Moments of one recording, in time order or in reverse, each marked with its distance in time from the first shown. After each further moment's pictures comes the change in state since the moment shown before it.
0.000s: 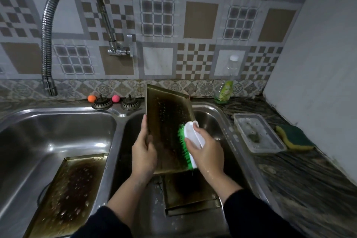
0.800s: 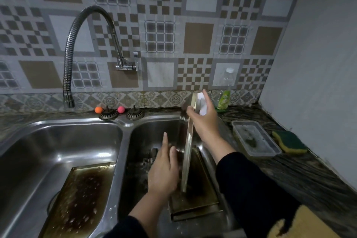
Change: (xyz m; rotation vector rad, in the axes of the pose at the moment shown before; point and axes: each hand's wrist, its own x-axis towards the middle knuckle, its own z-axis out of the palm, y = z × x) left_hand -0.038 0.011 0.010 0.516 -0.229 -0.001; right_hand 0.043 -0.089 -0.035 0.531 0.021 0.079
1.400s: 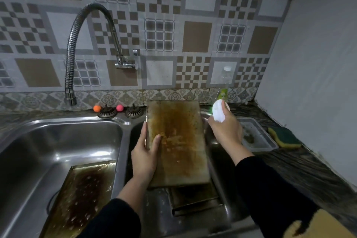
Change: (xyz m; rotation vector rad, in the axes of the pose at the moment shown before) left_hand 0.029 -0.032 -0.035 -0.479 0.202 -0.032; right_hand -0.008 0.021 -0.043 -0.693 0.181 0.096
